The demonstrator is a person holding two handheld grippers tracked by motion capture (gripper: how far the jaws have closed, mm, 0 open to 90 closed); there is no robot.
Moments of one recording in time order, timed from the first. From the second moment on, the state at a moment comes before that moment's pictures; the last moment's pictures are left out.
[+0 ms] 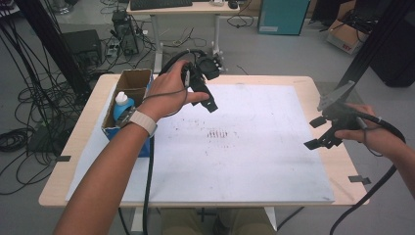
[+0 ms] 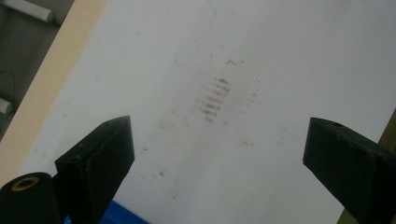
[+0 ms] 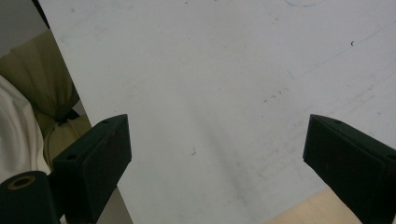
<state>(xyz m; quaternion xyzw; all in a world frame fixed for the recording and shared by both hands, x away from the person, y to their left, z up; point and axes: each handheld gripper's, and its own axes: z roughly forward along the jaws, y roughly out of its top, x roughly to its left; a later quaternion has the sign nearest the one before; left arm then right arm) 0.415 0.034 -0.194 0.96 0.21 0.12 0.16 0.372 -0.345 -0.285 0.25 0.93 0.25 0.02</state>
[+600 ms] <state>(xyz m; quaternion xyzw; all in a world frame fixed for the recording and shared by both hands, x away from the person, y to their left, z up) 0.415 0.035 -0.197 0.96 0.22 0.11 0.16 0.368 -0.345 -0.285 0.26 0.93 0.25 0.02</state>
